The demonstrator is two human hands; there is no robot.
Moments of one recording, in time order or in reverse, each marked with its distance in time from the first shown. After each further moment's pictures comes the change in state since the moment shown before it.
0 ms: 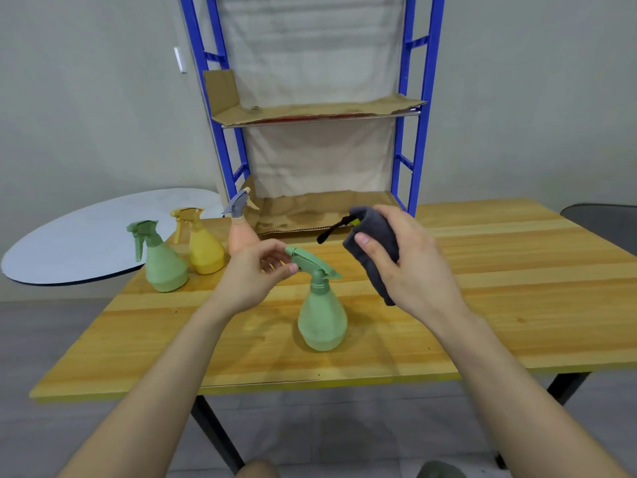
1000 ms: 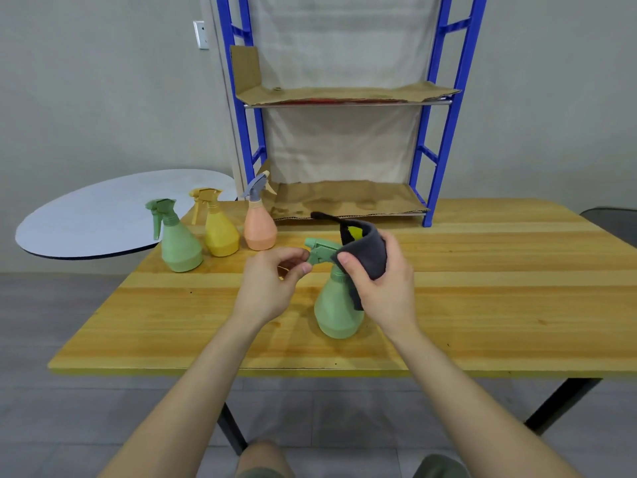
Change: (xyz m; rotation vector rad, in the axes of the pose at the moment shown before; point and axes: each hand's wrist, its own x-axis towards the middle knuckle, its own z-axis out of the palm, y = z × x) left_hand -0.032 -0.011 0.021 0.066 0.223 -0.015; right_hand -0.021 0.013 0.099 0.394 0.132 0.178
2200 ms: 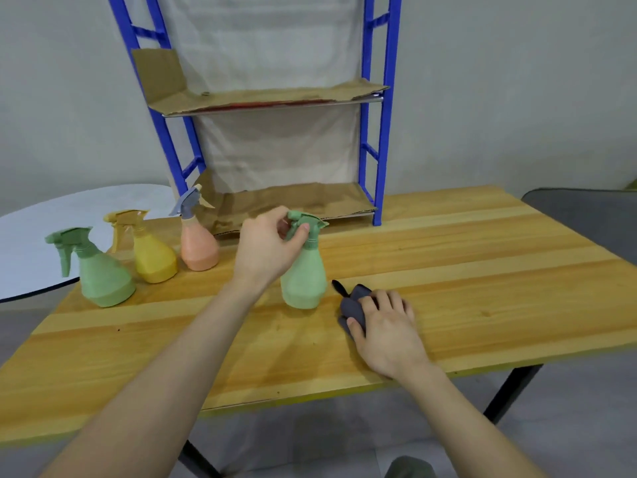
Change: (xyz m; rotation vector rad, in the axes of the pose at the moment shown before) left_hand 0.088 0.065 0.076 0.123 0.015 0.112; right_hand -0.026 0.102 -0.080 -1.081 -0.345 0.088
